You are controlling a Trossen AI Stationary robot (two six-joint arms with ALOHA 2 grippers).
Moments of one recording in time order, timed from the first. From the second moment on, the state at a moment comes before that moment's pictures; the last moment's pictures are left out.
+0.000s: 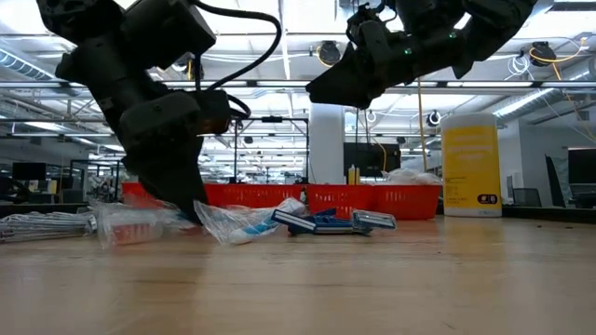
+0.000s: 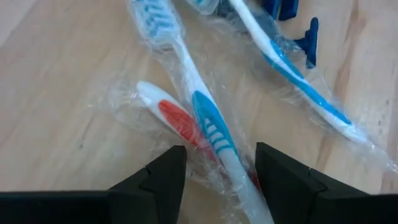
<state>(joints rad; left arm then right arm) -0.25 1.67 0.73 -0.03 -0.13 -0.63 -0.10 1.48 0.73 0.50 -0.02 0.00</state>
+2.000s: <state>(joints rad) -0.06 1.36 0.72 0.41 -0.17 0.08 0.00 1.54 0.68 1.01 -0.05 -0.04</state>
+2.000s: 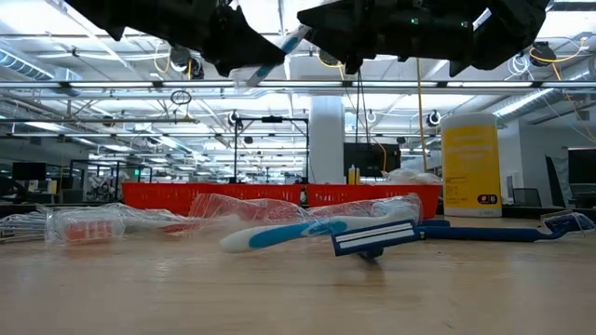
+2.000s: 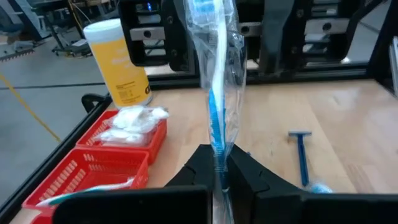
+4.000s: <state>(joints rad) -0.07 1.32 0.73 0.18 -0.53 -0.06 -0.43 1.61 1.03 -0.13 0.00 -0.07</state>
